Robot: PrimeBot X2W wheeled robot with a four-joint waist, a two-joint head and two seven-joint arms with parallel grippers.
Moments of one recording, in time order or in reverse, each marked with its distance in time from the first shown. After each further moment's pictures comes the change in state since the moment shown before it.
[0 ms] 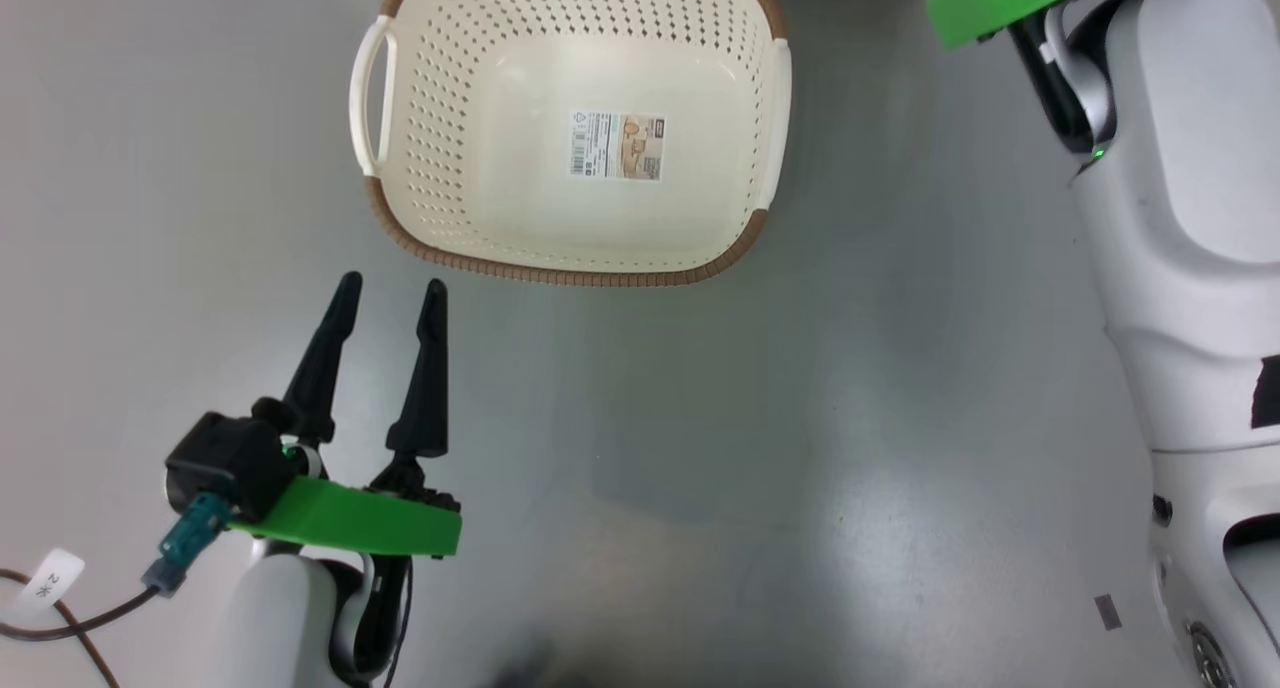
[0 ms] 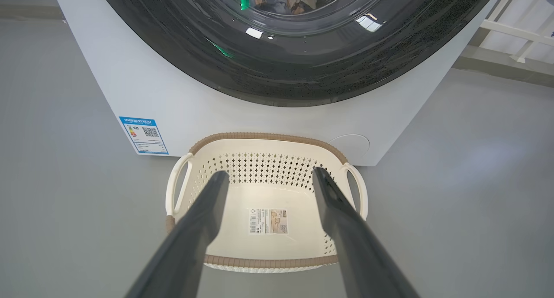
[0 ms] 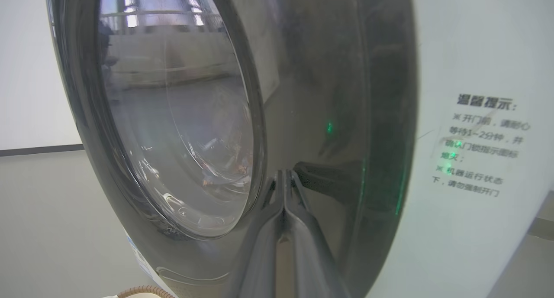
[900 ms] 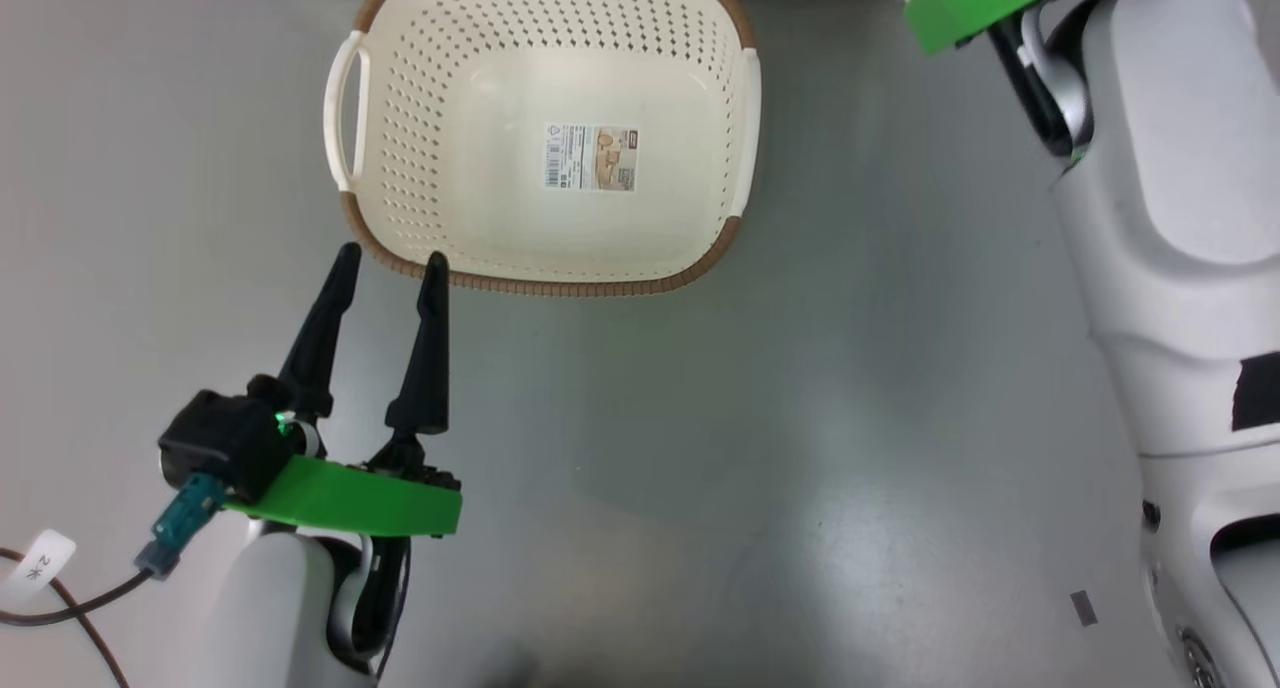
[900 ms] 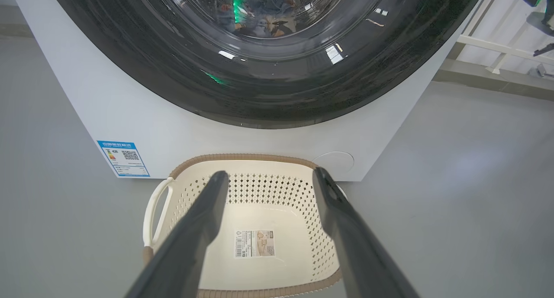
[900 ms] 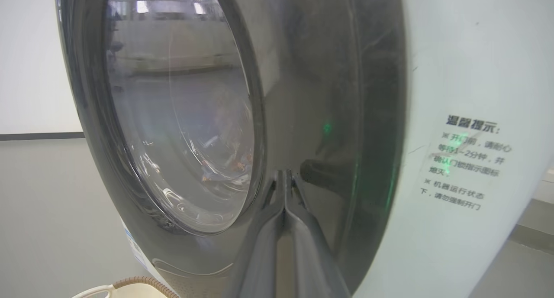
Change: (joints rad) left arm -0.035 0.002 -0.012 -0.011 -0.003 0.000 0.000; right arm -0.026 0.006 0.029 0.025 -0.021 0.006 -0.003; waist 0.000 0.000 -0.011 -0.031
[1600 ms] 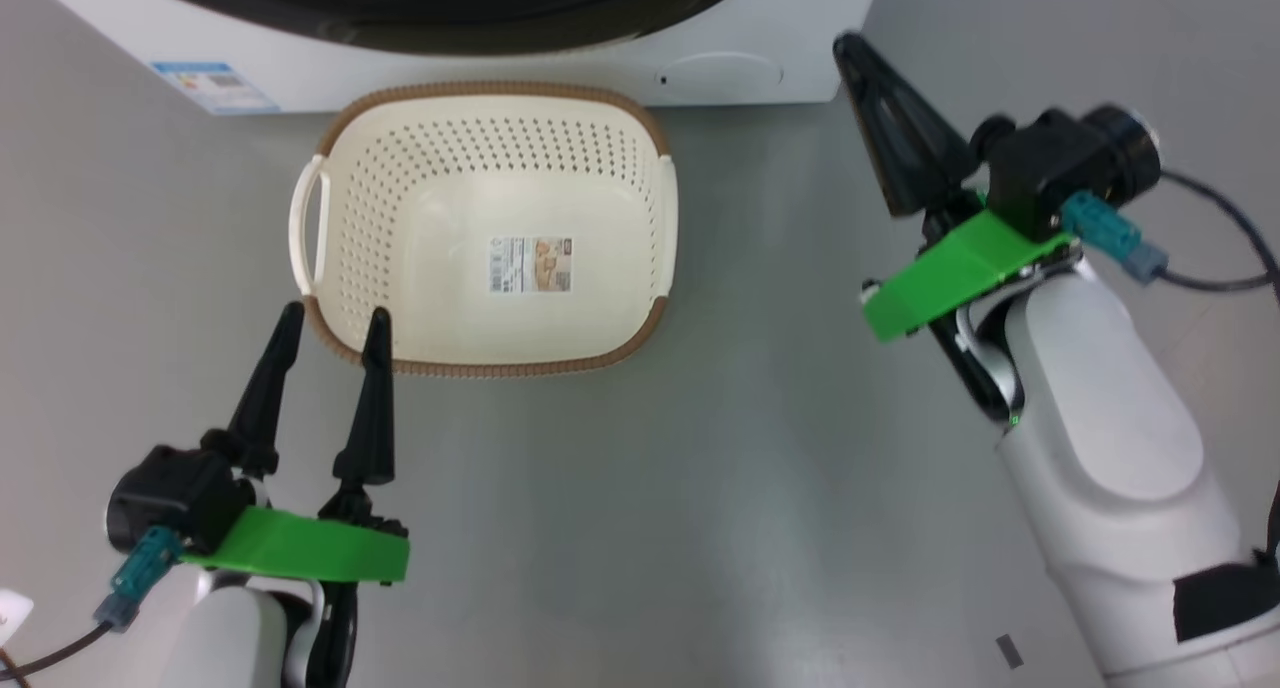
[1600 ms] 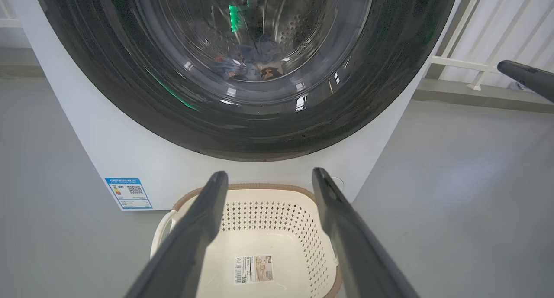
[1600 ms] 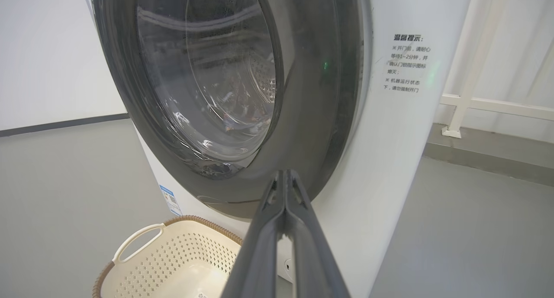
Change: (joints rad) left arm 0.080 0.039 0.062 -0.006 0.032 0.000 0.000; right arm 0.397 -0.003 0.041 -0.118 0.120 0.000 0.000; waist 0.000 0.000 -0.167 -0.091
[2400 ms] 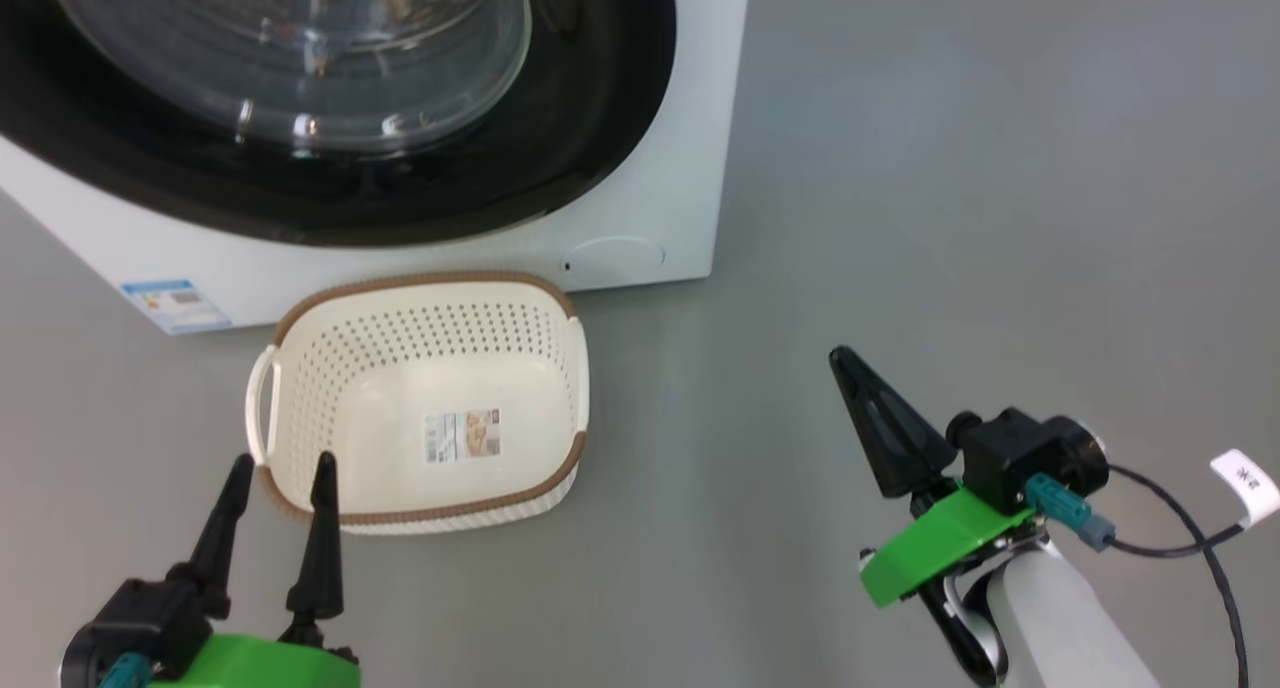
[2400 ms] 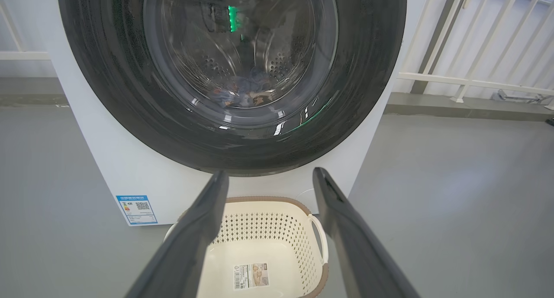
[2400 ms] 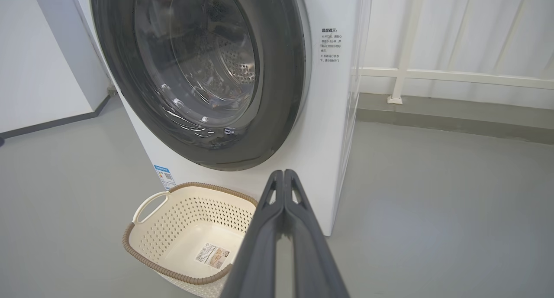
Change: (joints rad) left arm 0.206 0.018 0.100 0.010 0.041 0.000 0.000; right arm 0.470 0.049 -0.042 -0.125 0.000 0.000 0.002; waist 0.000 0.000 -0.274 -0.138
